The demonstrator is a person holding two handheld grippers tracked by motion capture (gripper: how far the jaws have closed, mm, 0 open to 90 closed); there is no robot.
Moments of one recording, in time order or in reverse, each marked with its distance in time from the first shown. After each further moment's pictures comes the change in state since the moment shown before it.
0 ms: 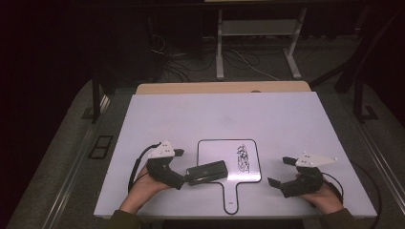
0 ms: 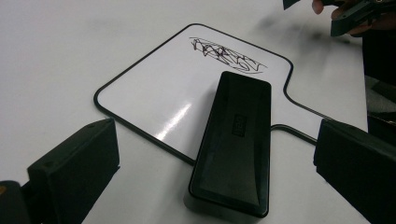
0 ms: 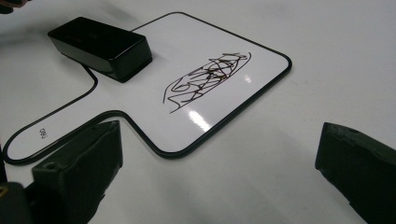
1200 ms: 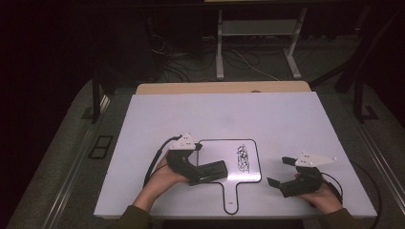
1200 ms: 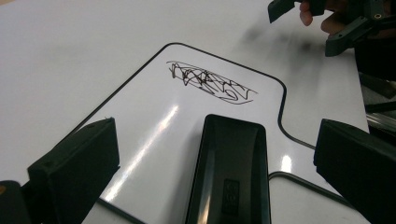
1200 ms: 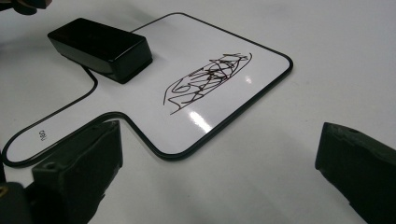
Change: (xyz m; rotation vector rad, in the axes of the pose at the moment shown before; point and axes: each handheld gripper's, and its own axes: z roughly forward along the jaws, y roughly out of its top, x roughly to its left) left arm -0.005 0.032 0.046 0.014 -0.070 0.047; right arm 0.000 0.000 0.002 -0.001 0.000 0.006
